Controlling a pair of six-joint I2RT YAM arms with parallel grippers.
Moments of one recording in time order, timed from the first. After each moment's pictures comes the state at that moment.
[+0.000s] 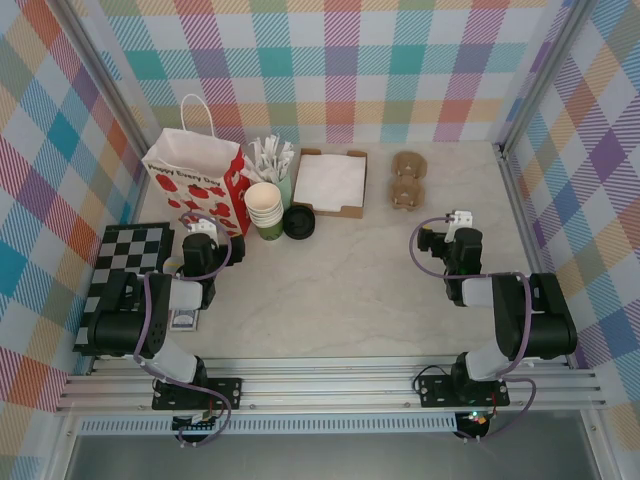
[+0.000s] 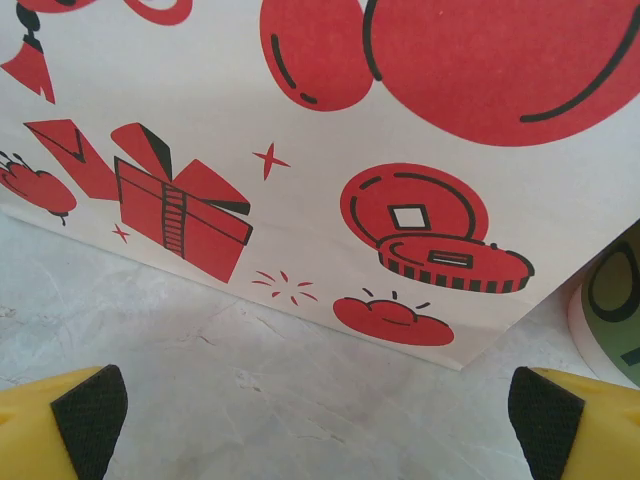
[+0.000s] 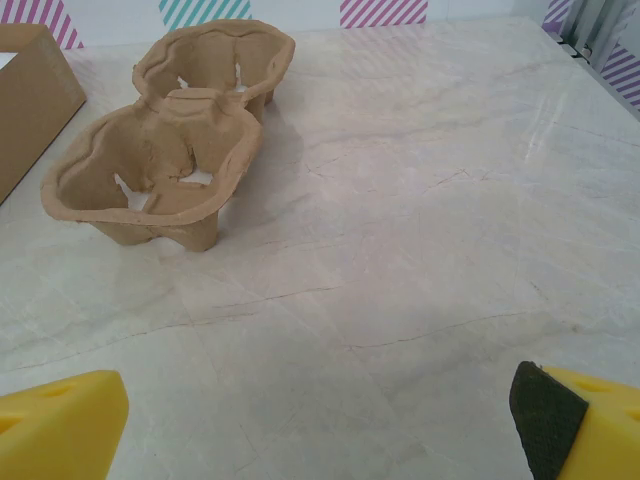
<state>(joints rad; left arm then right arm) -0.06 1.57 0.41 0.70 -0.09 -0.11 0.04 1.52 0.40 0.73 0.07 0.07</state>
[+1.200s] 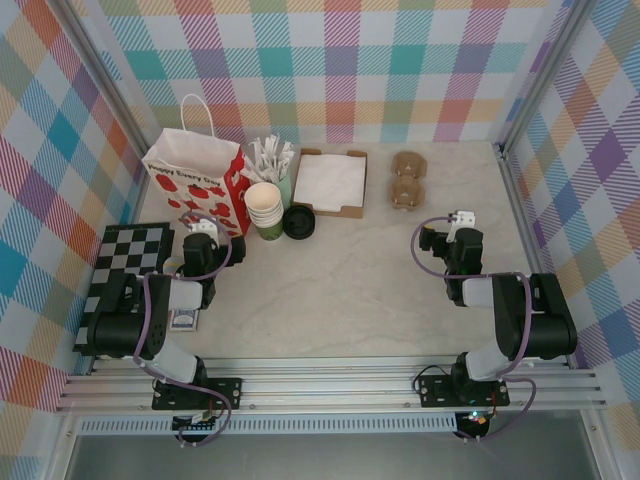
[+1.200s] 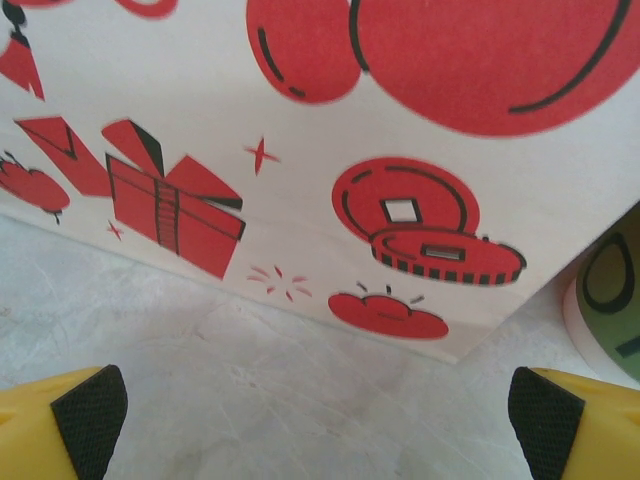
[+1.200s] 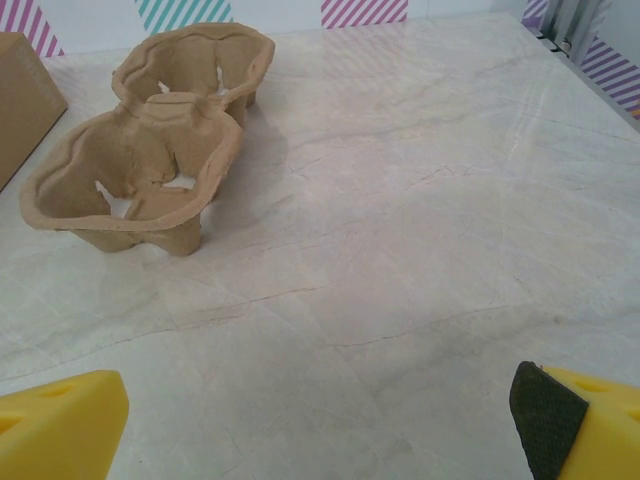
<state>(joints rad) -0.06 1.54 0.41 0.64 -0.09 -0.10 0.03 1.52 0.39 0.73 0.09 0.09</state>
